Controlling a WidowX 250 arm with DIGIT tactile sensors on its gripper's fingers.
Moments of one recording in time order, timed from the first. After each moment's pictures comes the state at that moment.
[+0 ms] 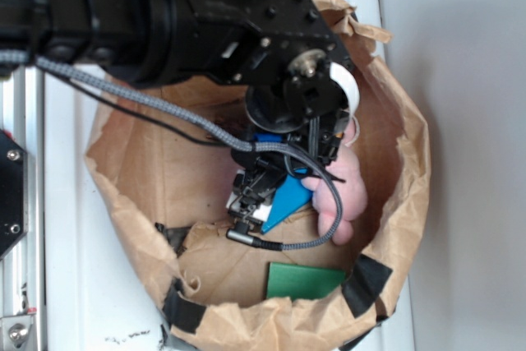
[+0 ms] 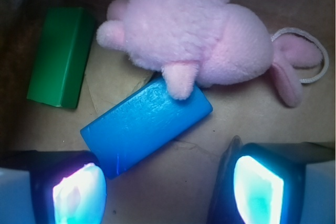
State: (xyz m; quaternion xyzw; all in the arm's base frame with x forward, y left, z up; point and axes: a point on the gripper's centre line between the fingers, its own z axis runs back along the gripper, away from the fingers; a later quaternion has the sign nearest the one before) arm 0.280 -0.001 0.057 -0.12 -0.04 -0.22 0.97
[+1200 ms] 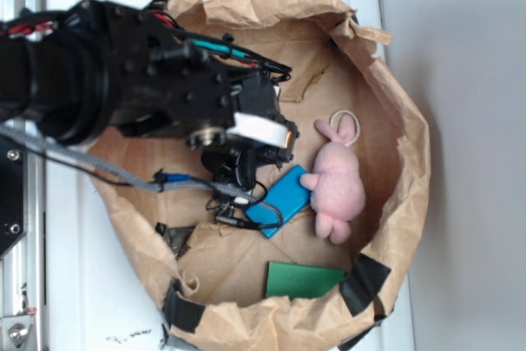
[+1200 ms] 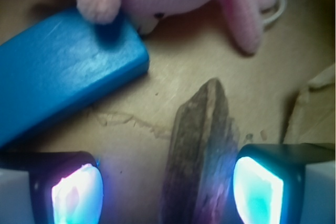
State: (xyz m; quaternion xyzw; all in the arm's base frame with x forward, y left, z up) arm 0.272 0.016 0.011 0.04 -0.13 -0.18 0.97
